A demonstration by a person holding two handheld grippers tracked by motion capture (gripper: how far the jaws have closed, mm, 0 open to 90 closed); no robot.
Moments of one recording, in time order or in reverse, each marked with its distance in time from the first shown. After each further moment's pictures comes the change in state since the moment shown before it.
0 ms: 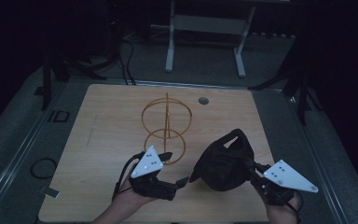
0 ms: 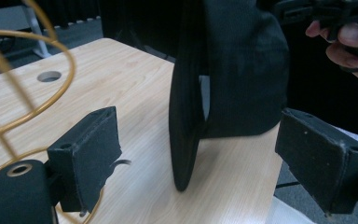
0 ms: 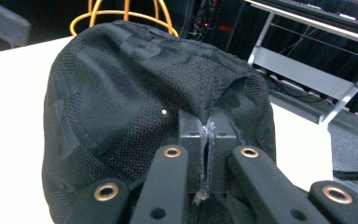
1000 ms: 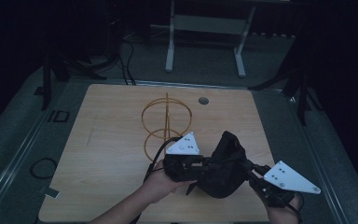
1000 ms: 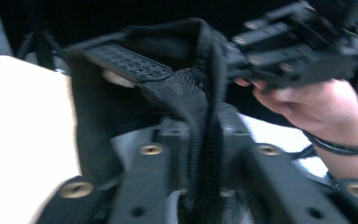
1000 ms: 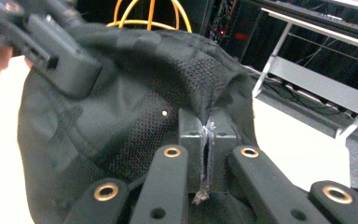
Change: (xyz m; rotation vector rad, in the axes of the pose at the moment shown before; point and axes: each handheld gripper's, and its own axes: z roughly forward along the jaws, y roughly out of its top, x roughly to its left) left arm -0.013 0.054 0.049 0.004 -0.299 0.023; right arm 0.001 0.008 -0.005 -0.029 0.069 -0.021
